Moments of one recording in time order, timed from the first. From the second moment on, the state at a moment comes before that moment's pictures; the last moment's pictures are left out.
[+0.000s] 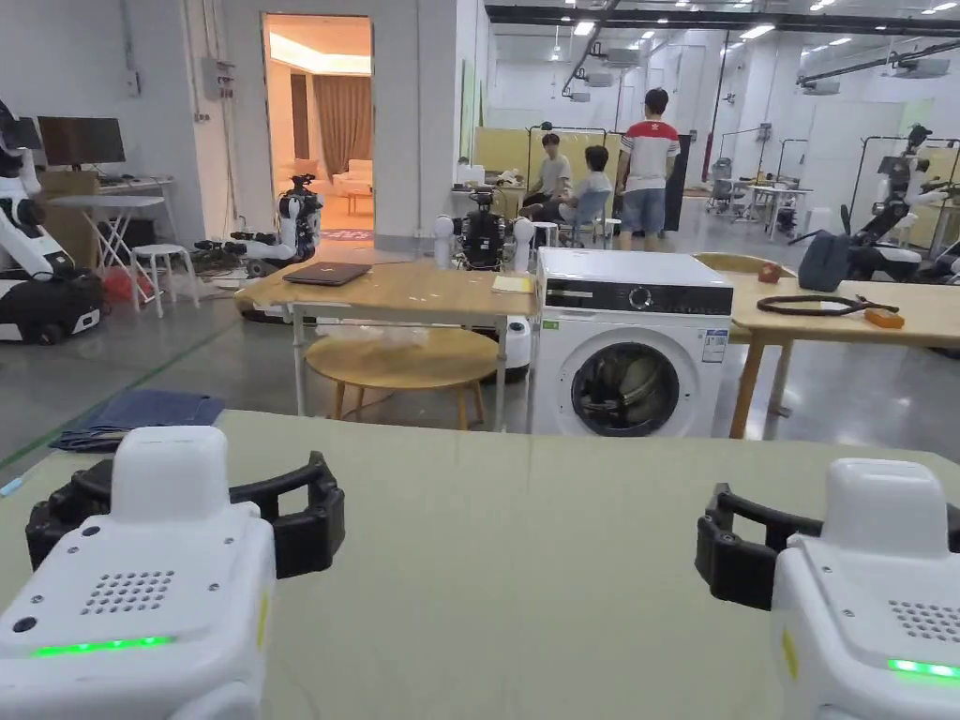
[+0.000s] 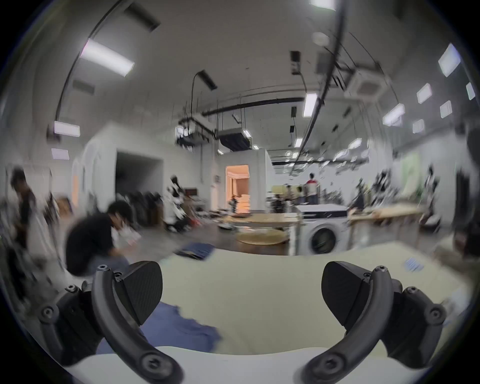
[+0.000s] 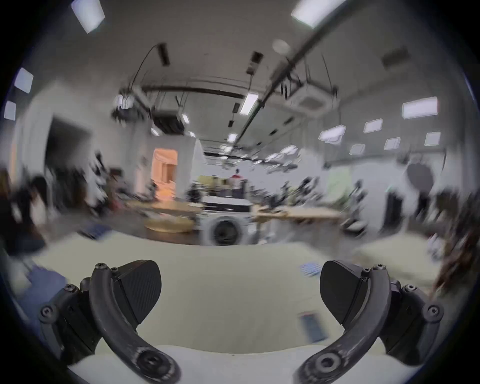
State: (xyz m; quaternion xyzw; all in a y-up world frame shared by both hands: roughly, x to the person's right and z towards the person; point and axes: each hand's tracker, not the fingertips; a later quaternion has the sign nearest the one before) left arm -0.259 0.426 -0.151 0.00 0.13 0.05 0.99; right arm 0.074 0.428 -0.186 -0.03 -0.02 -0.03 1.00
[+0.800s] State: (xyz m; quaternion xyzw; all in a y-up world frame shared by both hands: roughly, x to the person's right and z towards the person) left arm -0.261 0.425 -0.150 -0.03 0.15 0.04 0.99; right arm 0.066 0.425 -0.186 -0.04 0.00 0.01 1.00
